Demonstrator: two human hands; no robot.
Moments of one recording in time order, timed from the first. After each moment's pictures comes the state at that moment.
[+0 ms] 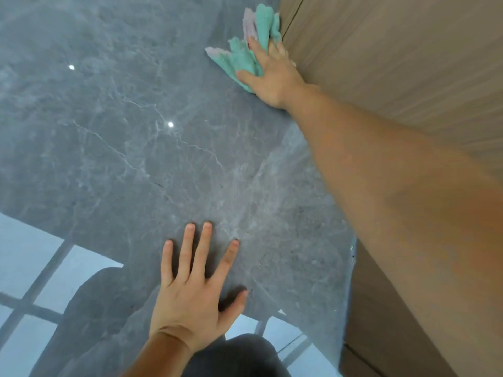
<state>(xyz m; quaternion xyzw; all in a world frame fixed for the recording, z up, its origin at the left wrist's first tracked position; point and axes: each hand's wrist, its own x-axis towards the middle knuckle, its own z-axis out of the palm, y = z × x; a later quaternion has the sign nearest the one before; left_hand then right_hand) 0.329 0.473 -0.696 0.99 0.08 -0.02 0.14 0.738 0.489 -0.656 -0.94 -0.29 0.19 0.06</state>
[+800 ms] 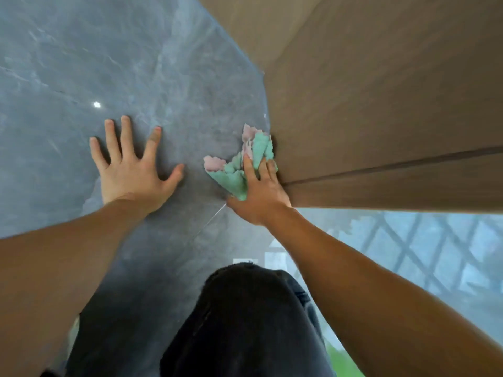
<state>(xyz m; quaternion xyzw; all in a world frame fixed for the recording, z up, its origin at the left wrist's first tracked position) 0.333 0.481 -0.693 0.99 0.10 -0.04 0.13 0.353 0.238 -0.624 -0.94 -0.03 0.33 0.01</state>
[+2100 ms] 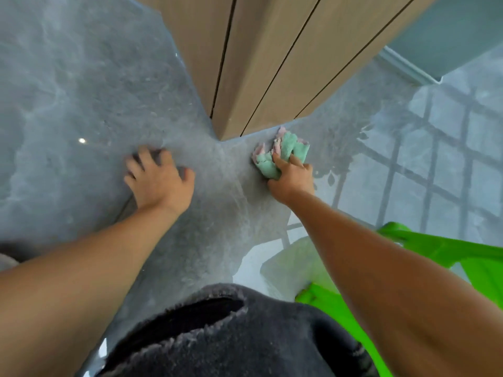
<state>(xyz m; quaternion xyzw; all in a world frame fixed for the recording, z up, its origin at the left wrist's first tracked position) 0.237 0.311 -0.641 0.97 0.09 -0.16 0.17 0.210 0.069 -0.615 -0.94 0.23 0.23 0.11</state>
